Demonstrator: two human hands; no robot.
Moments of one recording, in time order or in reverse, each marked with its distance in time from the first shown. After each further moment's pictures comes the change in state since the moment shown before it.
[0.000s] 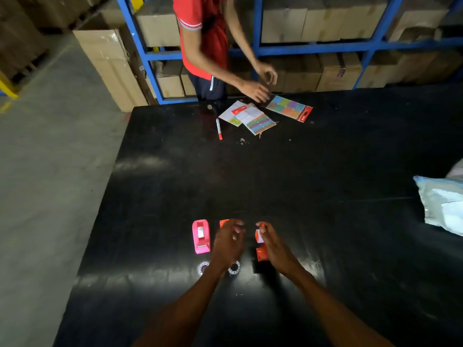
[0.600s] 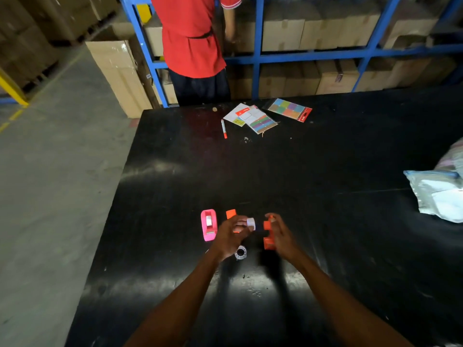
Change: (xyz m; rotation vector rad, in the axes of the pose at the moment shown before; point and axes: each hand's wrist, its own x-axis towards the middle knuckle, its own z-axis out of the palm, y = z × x) left_hand -0.033 0.009 -0.035 -0.248 -0.264 -0.068; right_hand -0.015 0.020 0.008 0.001 0.147 -0.054
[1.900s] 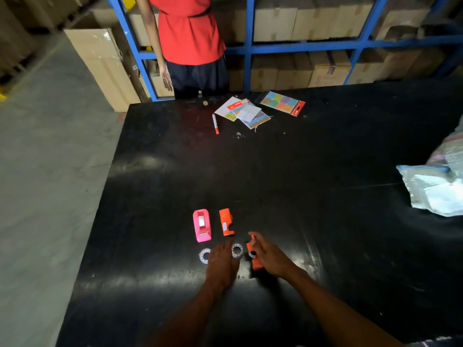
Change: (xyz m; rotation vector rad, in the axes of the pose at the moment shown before) left_hand -0.025 -0.085 0.025 0.733 0.096 0.037; right_hand -0.023 0.004 0.014 -0.340 -0.321 0.104
